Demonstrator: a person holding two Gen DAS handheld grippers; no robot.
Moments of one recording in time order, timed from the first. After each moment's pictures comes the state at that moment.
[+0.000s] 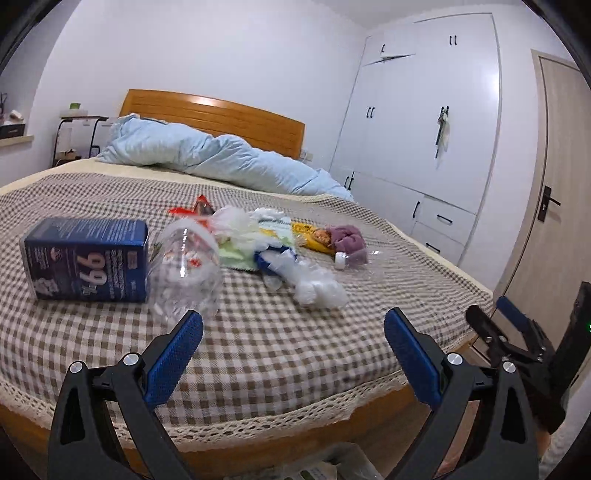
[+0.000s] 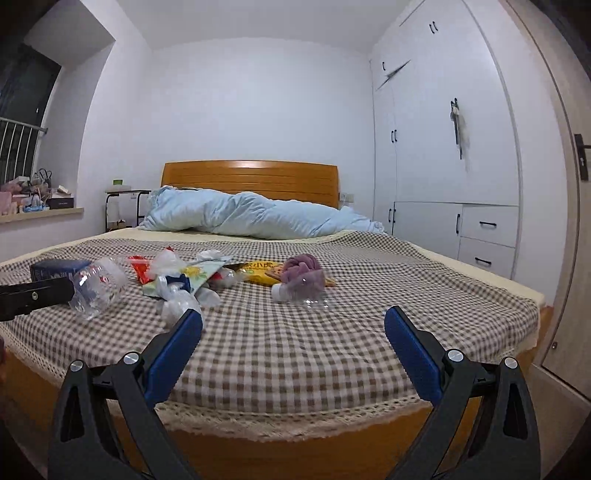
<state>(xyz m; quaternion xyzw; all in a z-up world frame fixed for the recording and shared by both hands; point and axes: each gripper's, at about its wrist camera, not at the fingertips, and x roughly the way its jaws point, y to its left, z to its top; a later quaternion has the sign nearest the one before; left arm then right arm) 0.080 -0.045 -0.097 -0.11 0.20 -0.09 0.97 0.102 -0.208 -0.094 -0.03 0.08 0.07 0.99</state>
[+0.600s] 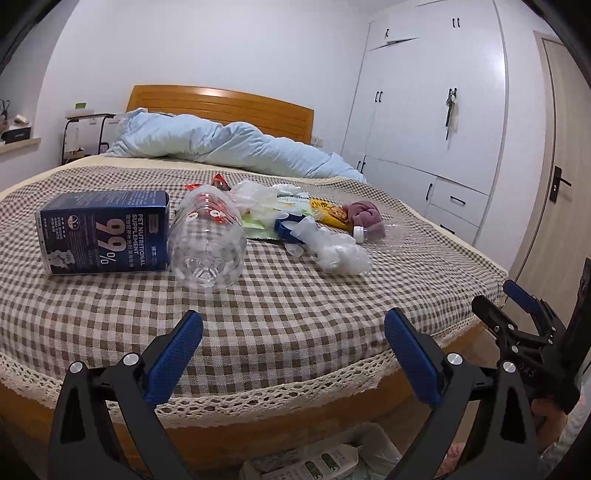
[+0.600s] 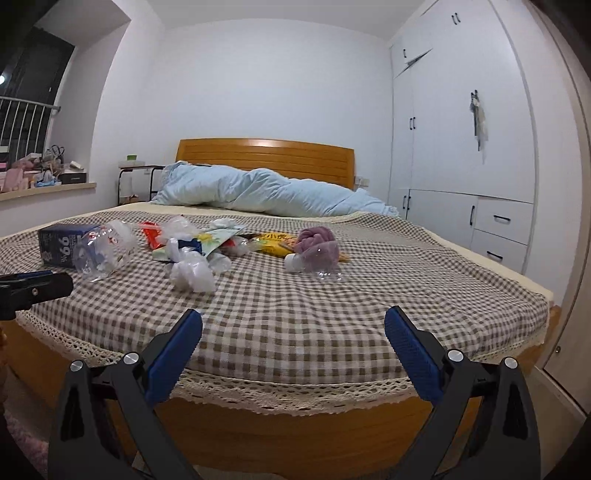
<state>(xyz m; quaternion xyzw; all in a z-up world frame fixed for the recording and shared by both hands) 0.068 -0.040 -0.116 -0.09 0.22 -0.07 0.97 0.109 -0.200 -0.113 -0.05 0.12 0.11 0.99</state>
